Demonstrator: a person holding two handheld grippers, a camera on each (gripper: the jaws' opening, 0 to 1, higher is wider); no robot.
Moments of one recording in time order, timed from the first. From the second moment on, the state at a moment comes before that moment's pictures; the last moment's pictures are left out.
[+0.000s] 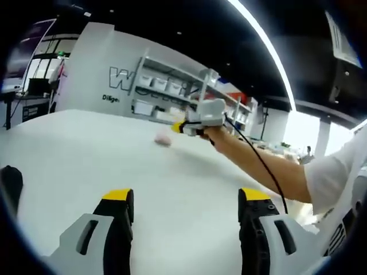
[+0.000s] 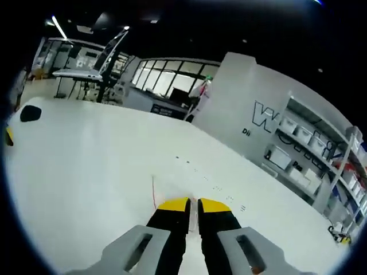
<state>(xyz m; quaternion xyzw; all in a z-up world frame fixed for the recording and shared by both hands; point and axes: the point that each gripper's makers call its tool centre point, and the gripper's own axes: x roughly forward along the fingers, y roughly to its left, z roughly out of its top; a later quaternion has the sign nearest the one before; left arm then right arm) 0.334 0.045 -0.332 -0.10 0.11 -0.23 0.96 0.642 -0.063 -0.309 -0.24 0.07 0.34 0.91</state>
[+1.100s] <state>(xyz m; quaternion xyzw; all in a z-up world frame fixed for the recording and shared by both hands) 0.343 0.049 -0.345 -0.03 0.13 -0.22 0.97 0.585 -0.080 -0.332 -0.17 0.11 0.35 0.91</state>
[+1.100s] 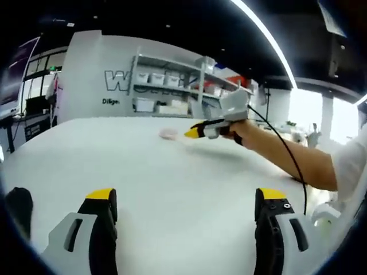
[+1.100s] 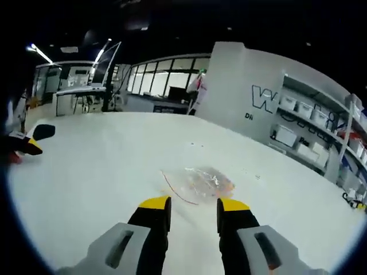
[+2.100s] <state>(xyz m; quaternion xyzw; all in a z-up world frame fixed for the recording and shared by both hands) 0.343 0.048 -0.349 -0.03 0.13 -0.22 0.97 0.580 -0.084 -0.336 -0.16 0.12 0.34 0.92</state>
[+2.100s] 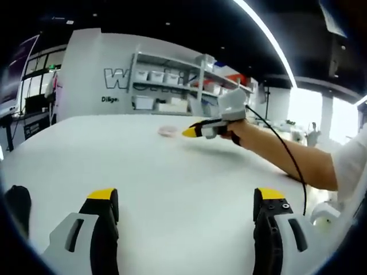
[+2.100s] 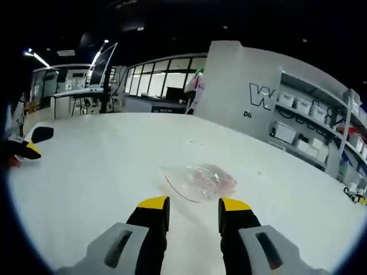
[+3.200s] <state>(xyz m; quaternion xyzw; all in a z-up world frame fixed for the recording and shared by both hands) 0.342 0.047 -0.349 -0.03 0.13 -0.22 0.97 0.519 -0.087 -0.322 -0.14 0.09 0.35 0.92</state>
